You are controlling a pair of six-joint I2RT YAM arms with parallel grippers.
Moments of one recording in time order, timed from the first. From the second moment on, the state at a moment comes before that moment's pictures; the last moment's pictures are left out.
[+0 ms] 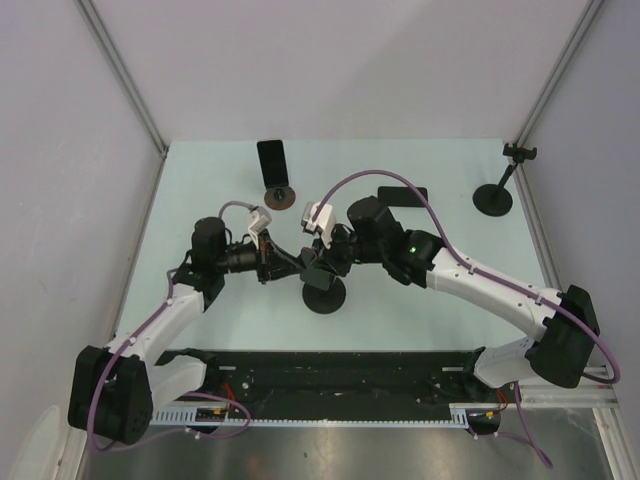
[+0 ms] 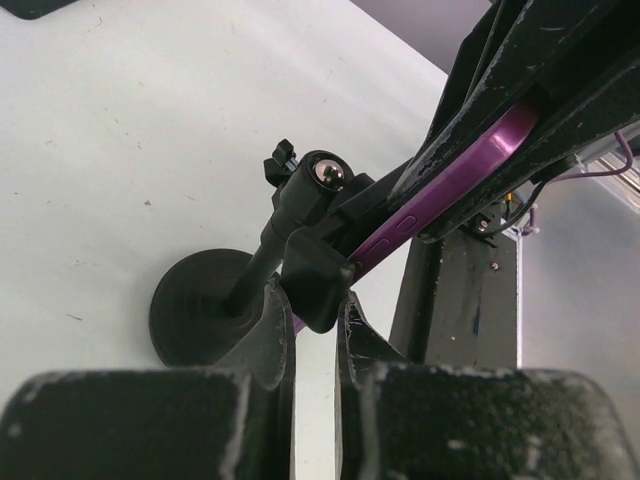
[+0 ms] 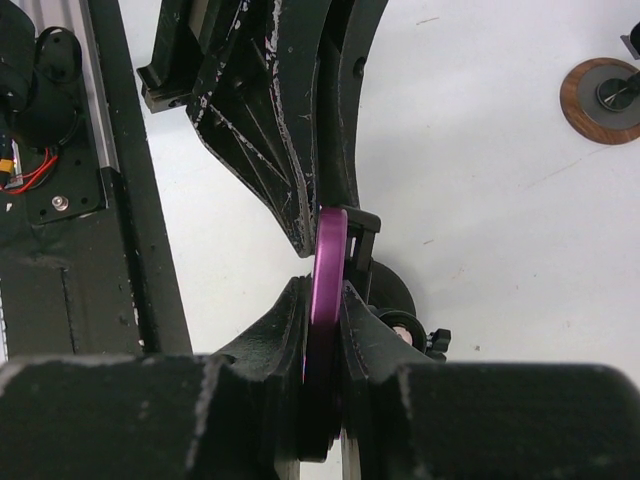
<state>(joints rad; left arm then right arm) -0.25 1.06 0.55 0.16 1.02 -0.16 0.93 1.39 1.20 -0.32 -0.32 -0.19</state>
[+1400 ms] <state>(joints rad) -0.11 0.87 0.63 0.04 0.79 -0.29 0.92 1.38 1.19 -0.24 -0.22 -0.01</state>
